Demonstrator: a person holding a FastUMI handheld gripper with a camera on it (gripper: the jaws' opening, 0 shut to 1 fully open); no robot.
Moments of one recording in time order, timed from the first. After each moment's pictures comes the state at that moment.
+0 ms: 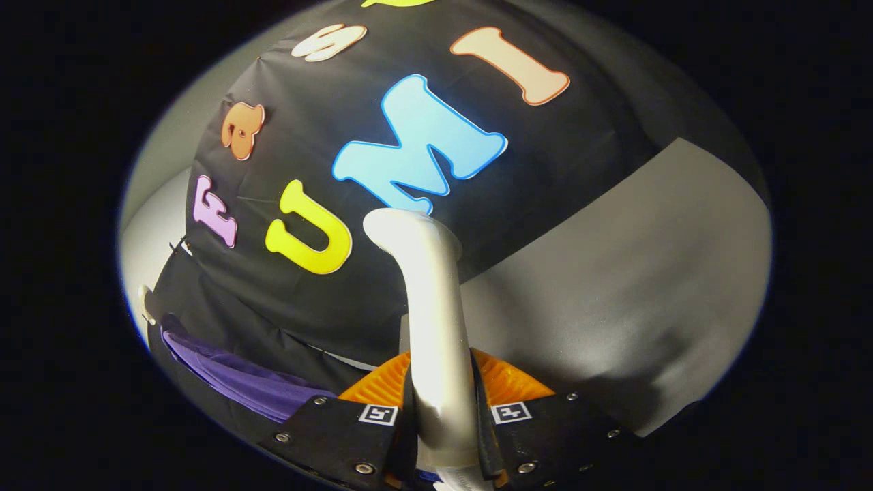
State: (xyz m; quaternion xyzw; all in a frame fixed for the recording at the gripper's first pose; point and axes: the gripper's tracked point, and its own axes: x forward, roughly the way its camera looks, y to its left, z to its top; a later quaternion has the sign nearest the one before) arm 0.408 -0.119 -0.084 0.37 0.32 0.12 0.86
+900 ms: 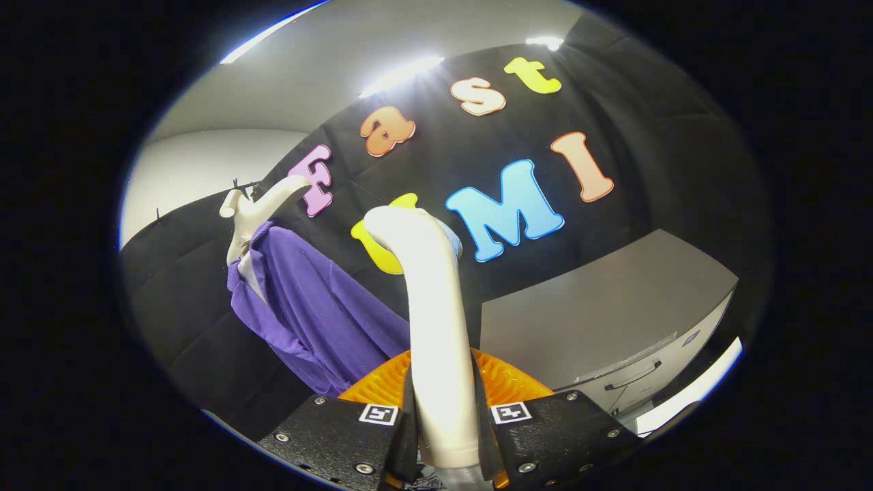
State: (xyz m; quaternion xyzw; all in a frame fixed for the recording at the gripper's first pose) arm 0.181 -0.005 0.036 0.22 0.15 0.11 0.96
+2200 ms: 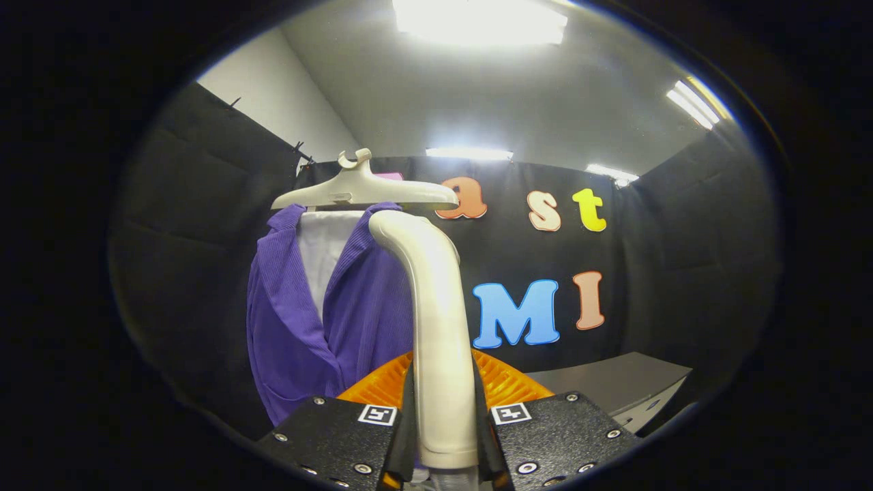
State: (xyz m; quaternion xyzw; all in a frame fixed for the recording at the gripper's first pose) arm 0.175 0.161 0.049 -0.01 -0.05 0.01 1.00
